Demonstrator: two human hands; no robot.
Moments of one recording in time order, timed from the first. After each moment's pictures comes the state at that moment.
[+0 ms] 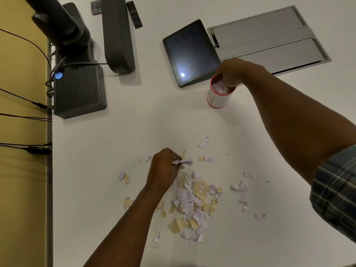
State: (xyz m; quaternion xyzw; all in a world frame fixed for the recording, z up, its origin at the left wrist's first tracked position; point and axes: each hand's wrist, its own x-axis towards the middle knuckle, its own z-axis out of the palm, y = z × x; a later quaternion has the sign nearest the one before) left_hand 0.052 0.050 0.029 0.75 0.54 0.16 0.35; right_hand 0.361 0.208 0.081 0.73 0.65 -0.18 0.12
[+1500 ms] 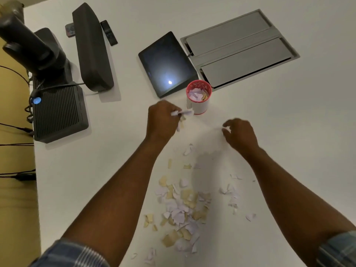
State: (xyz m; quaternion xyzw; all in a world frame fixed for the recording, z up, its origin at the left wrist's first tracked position) left_hand 0.162 0.148 0.092 0.77 0.50 0.21 0.33; right_hand 0.362 0.027 0.010 0.85 0.47 -0.19 -0.15
